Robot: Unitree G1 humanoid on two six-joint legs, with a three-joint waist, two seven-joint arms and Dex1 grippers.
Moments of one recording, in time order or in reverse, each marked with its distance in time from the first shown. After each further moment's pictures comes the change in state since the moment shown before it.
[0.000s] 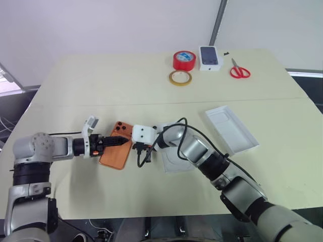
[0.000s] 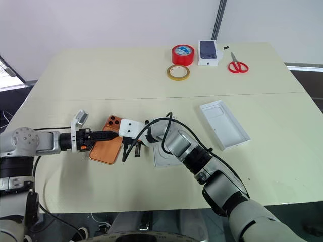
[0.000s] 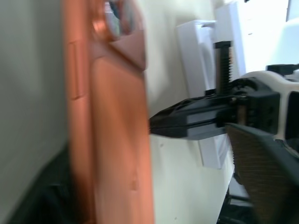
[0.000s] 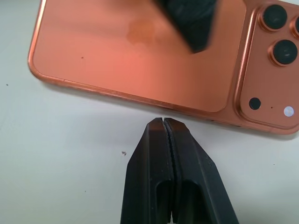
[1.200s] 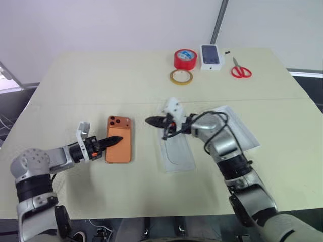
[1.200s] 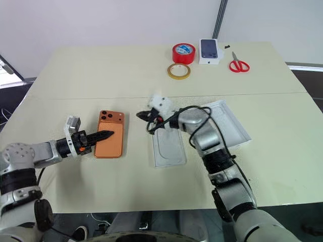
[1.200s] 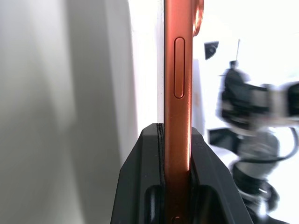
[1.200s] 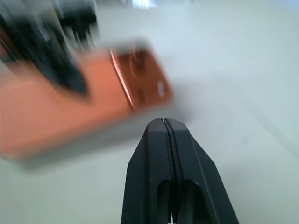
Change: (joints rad) left arm 0.127 -0.174 0.286 -0.056 -0.095 -0.041 0.128; right arm 0.137 -0.099 -0.419 -0.188 0.314 -0.076 0.025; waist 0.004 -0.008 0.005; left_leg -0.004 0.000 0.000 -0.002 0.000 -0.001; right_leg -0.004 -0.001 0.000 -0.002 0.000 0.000
